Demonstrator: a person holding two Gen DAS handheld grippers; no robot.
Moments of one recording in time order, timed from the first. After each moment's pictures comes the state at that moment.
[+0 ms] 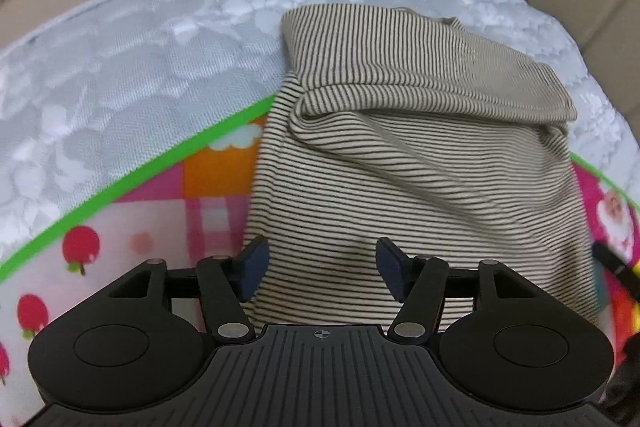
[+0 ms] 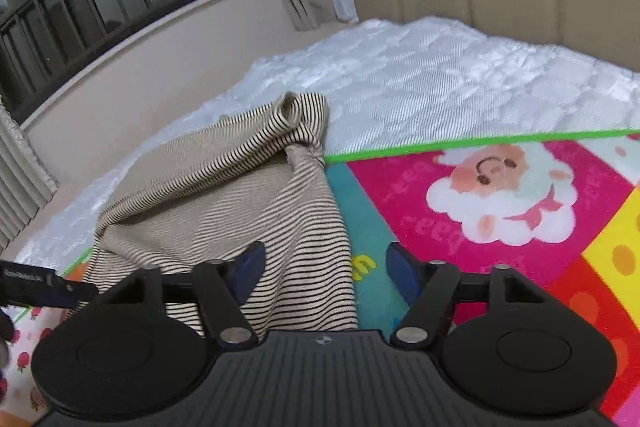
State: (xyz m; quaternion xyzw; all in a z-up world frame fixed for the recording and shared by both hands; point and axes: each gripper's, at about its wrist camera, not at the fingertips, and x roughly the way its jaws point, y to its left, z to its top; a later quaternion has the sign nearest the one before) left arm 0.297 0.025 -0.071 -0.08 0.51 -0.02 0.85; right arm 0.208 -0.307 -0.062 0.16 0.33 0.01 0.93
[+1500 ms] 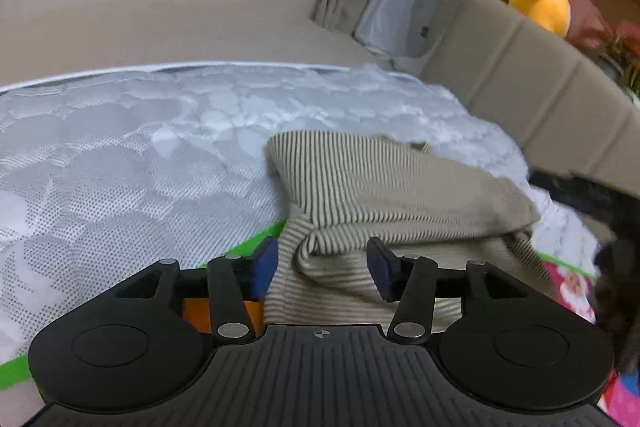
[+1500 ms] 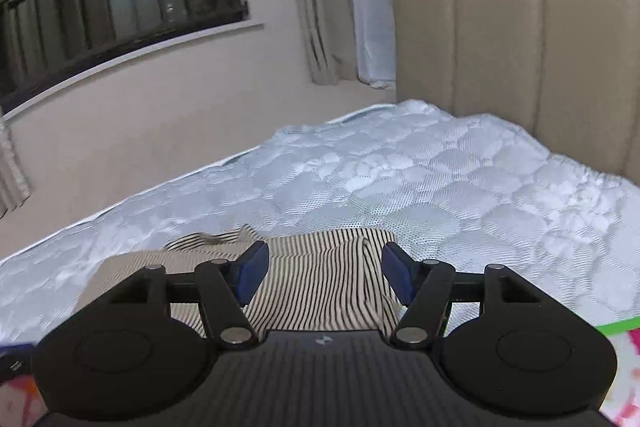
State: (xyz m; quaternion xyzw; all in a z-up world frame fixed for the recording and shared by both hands) left arm 0.320 0.085 -0.077 -0.14 0.35 -0.11 0.92; right arm 0.379 -0.246 -0.040 0.08 0.27 -0.01 0.96
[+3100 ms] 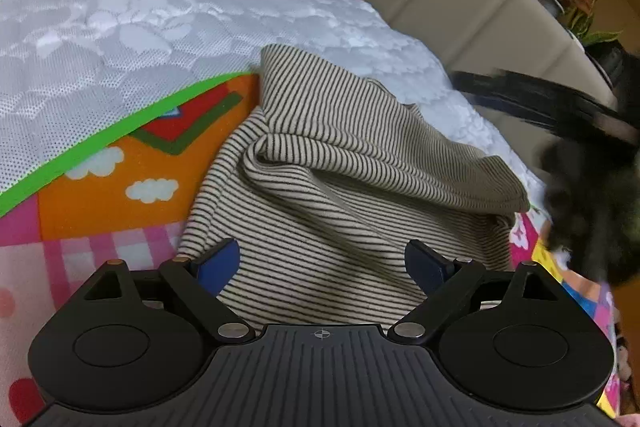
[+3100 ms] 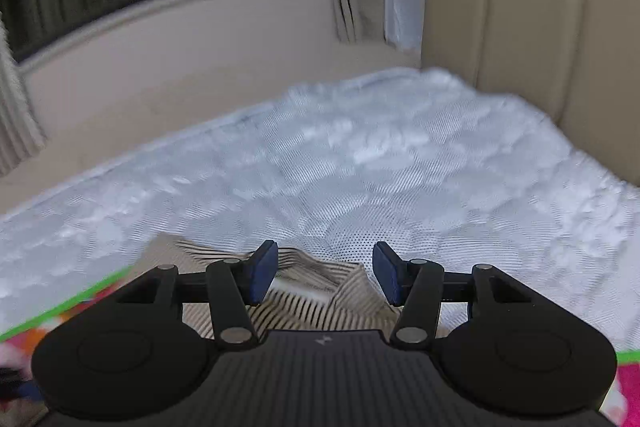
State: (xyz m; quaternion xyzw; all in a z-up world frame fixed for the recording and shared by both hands) left arm 0.307 0.037 -0.100 -0.17 0.44 -0.25 0.85; right arm 0.412 -0.258 -0.047 0.02 0.36 0.02 0.93
